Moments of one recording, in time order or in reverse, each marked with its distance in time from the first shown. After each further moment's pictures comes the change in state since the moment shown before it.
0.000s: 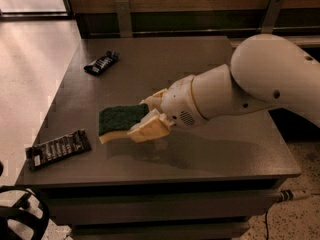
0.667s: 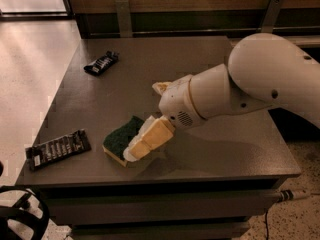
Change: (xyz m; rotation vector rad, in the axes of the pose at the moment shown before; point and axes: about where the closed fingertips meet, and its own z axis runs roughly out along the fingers) arm -0.003 0.003 0.002 -0.003 0.003 -0.008
